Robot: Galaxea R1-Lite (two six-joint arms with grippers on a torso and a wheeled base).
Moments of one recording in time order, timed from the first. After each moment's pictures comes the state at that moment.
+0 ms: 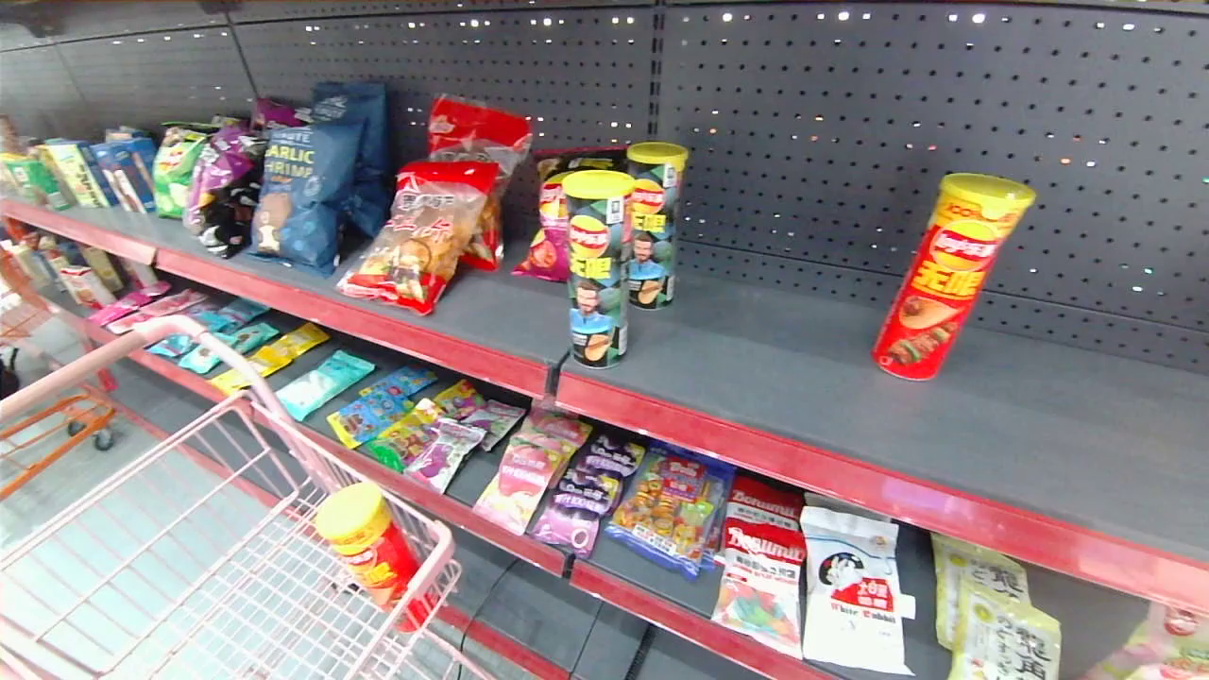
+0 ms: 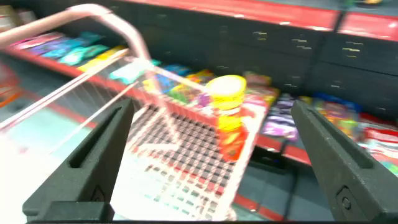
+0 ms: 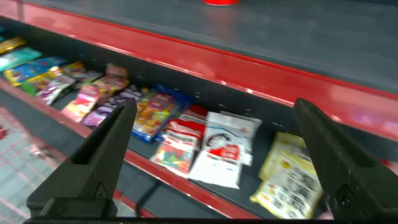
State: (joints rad) left arm 0.00 0.00 0.00 0.00 0.03 0.01; right arm 0.00 0.00 0.00 0.00 0.02 -0.02
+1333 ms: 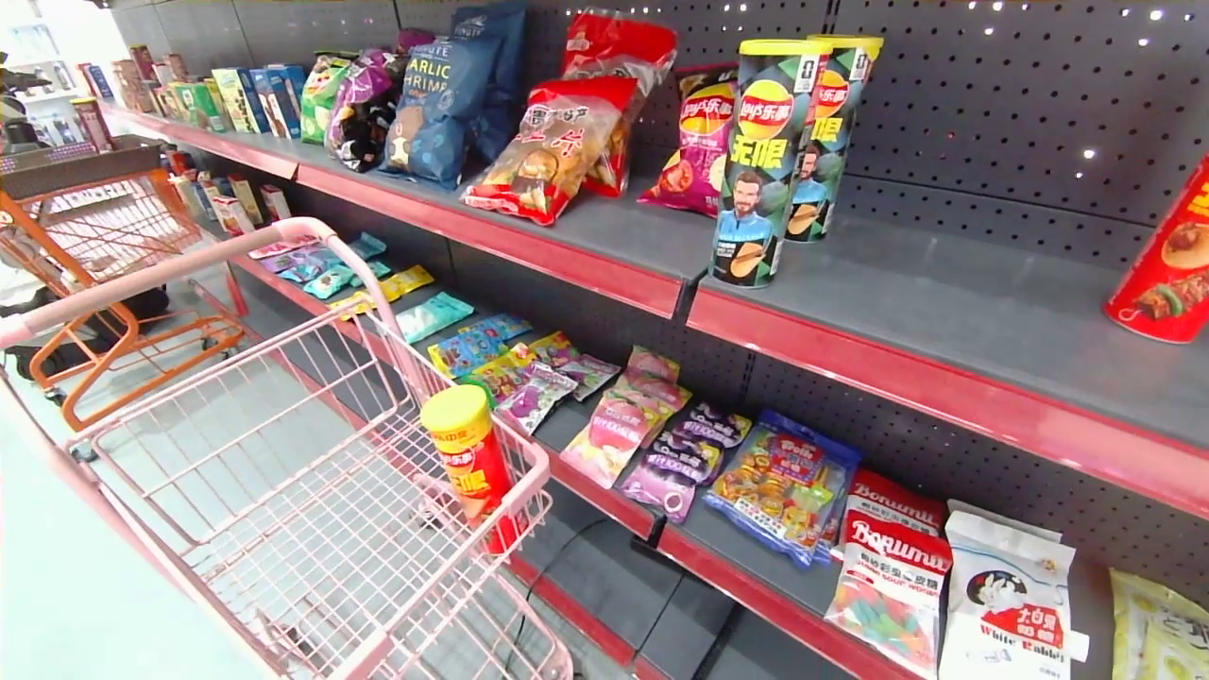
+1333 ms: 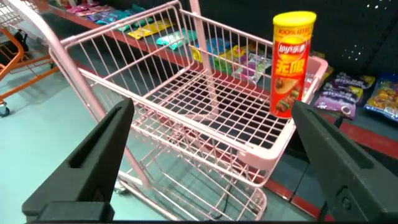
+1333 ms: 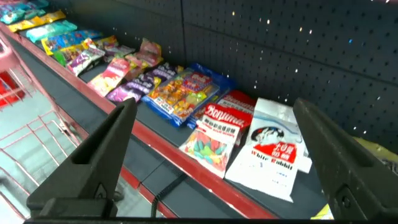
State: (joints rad) left arm 0.00 0.00 0.00 0.00 0.02 0.01; right arm 0.00 0.00 0.00 0.00 0.02 -0.01
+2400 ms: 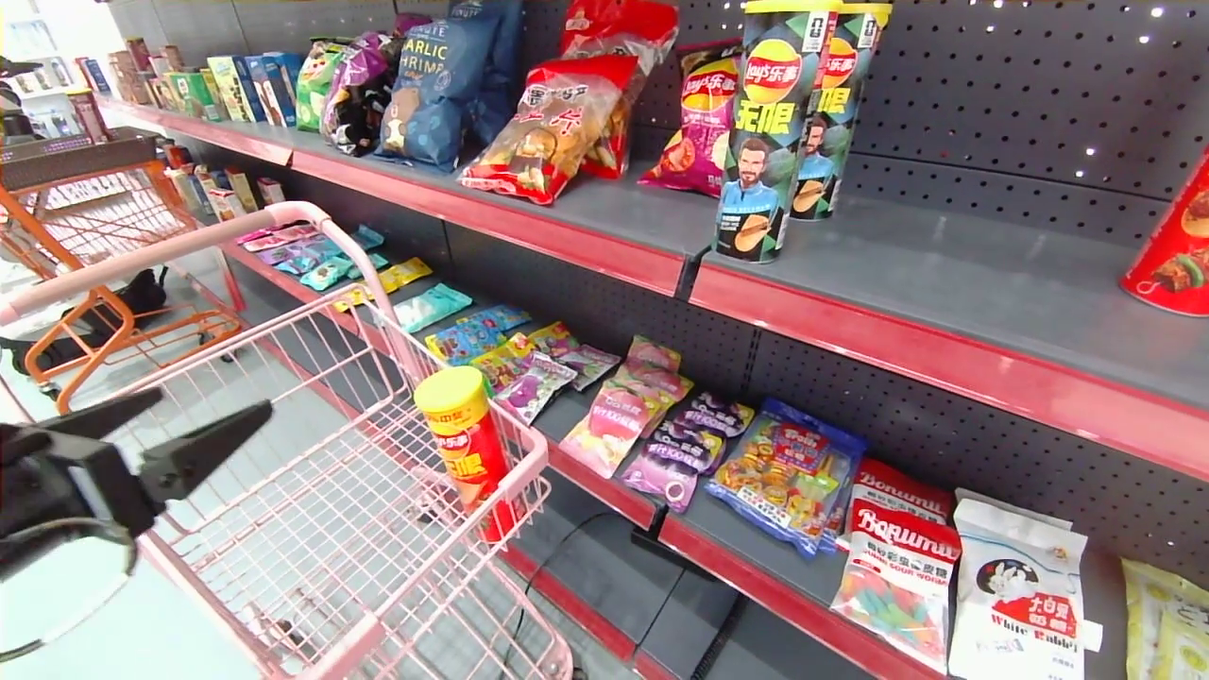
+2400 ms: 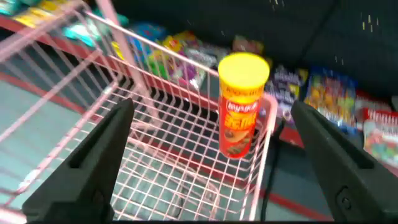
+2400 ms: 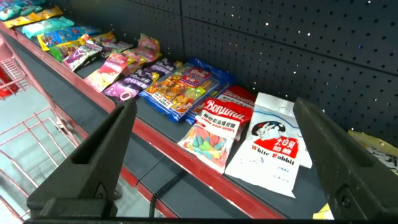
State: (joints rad) left arm -0.01 1.11 -0.38 -0.55 -0.25 -0.05; right arm 0.00 0.00 0.00 0.00 0.01 -0.01
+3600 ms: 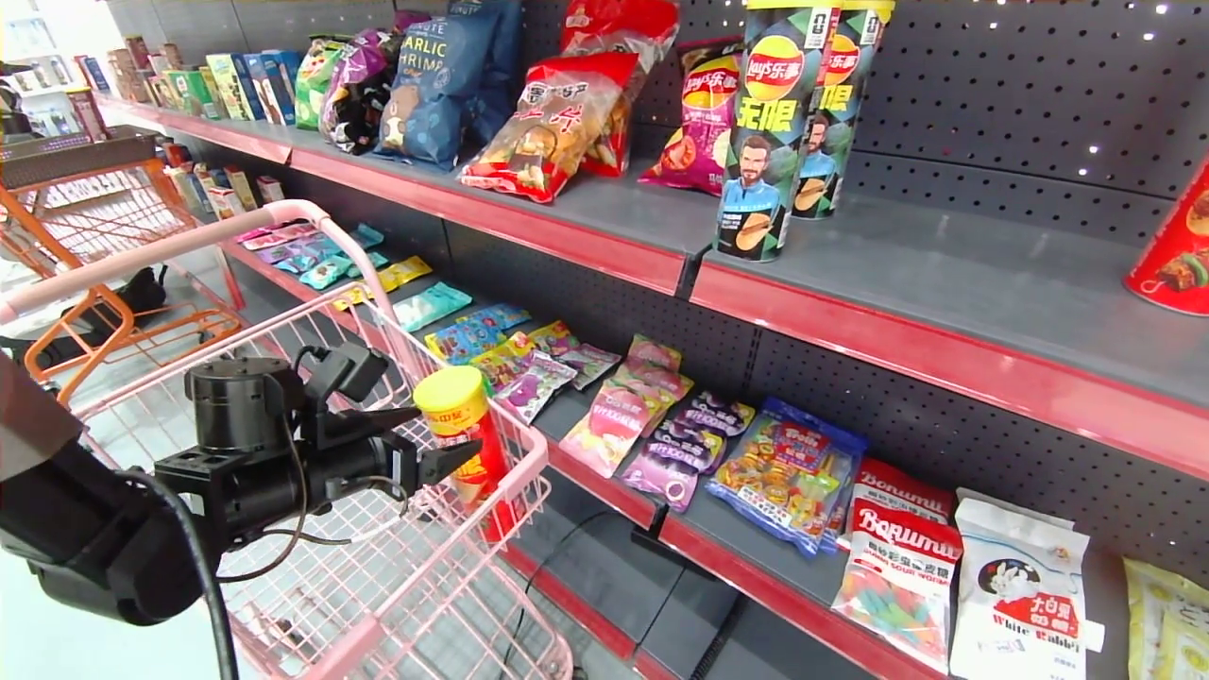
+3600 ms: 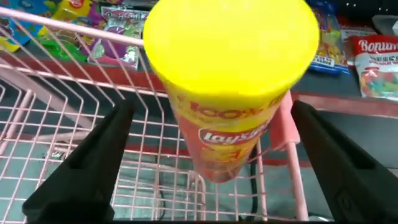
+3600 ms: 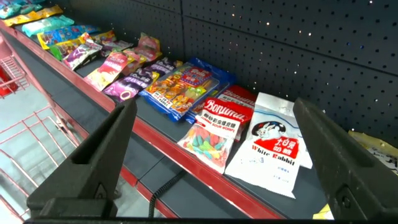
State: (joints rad) left arm -0.16 1.94 -0.51 -1.04 -0.44 0.07; right arm 0.00 0.00 0.00 0.00 0.02 -0.01
